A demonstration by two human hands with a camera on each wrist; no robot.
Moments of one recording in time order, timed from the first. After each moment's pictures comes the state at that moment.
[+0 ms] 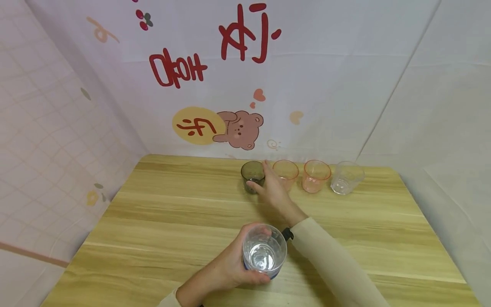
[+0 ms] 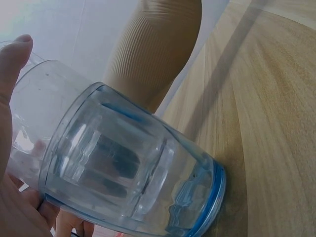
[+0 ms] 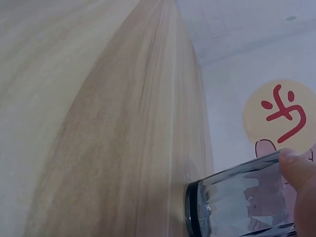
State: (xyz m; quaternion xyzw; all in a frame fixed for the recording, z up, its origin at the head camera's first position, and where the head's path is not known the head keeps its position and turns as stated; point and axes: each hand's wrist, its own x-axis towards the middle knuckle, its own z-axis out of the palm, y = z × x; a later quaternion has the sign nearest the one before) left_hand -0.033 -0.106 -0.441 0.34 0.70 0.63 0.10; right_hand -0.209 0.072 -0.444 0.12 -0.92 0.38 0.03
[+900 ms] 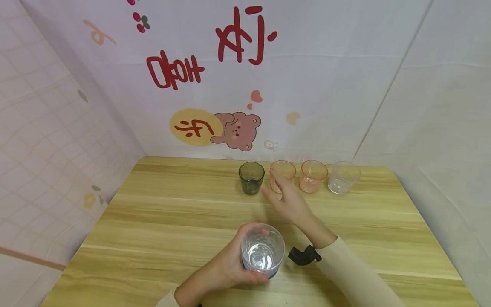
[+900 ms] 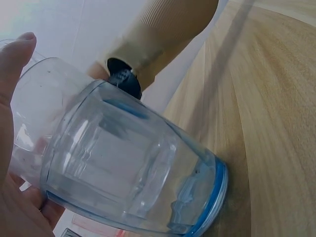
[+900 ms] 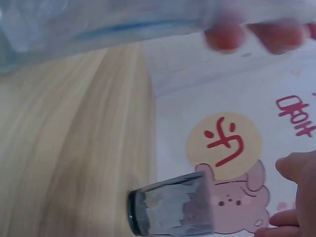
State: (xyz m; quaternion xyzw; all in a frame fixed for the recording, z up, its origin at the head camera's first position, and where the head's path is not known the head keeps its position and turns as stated) left_hand -0.034 -0.108 -0.439 0.33 0.69 0.63 0.13; right_hand -0.146 0.117 -0.409 0.20 -0.89 0.41 0.08
